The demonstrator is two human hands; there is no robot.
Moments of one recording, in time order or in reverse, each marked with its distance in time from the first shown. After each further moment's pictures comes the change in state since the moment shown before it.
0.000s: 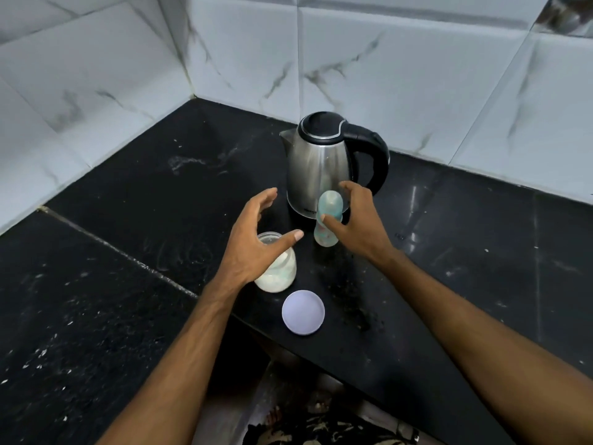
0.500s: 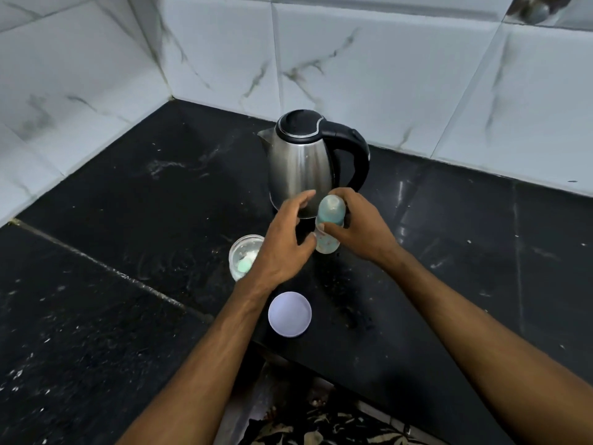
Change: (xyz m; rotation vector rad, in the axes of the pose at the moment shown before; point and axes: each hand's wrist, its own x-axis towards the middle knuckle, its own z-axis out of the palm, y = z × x) left_hand 0.014 0.019 0.065 0.016 -0.154 0.118; right_hand -0.012 0.009 -0.031 -0.049 -0.073 -0.021
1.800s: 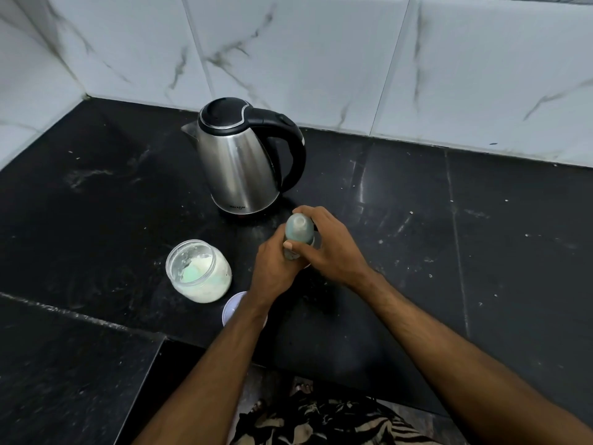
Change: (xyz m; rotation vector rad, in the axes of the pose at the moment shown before) left_hand -0.011 -0.027 0.093 -0.129 -0.074 -0.150; right_hand -0.065 0.020 -0.009 0.080 0.099 -0.044
